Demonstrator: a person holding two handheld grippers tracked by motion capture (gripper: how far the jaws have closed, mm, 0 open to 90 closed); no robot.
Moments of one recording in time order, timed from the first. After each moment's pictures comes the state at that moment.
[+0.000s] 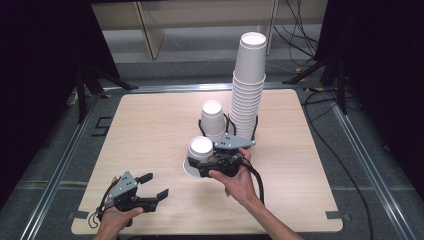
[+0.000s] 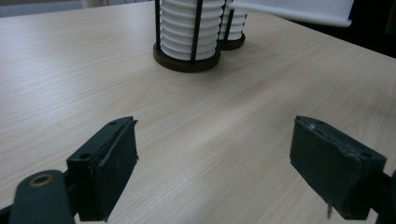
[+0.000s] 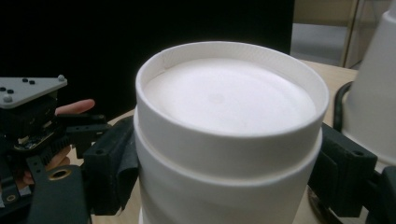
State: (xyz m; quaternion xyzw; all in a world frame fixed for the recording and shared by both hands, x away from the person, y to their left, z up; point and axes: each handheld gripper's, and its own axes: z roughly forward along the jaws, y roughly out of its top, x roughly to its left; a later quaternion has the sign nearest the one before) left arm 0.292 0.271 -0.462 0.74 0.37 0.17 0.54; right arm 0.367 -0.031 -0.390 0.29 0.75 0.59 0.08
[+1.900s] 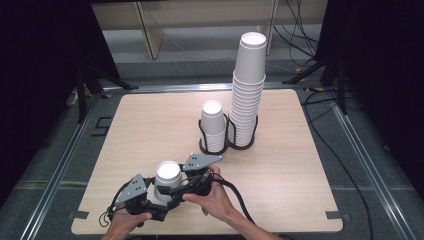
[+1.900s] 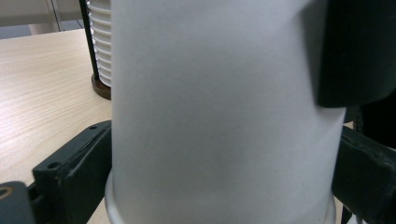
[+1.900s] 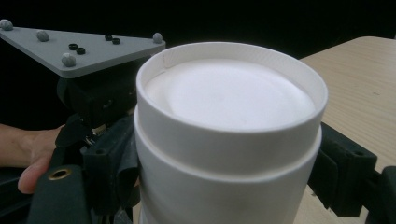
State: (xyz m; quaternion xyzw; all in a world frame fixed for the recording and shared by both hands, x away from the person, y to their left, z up) left arm 0.287 0.242 -0.458 0.74 0.29 0.13 0.59; right arm 0.335 0.035 -0.412 0.18 0.78 0.60 0.00
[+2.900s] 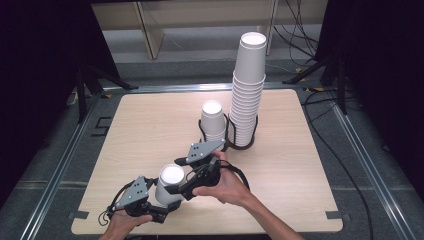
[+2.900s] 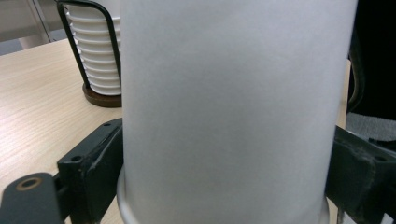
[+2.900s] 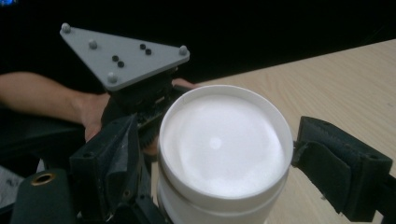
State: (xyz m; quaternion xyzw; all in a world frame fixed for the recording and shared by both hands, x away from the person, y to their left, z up) left arm 0.282 0.240 -0.451 0.77 0.25 0.15 0.56; right arm 0.343 0.013 -0.363 0.11 0.84 0.54 -0.04
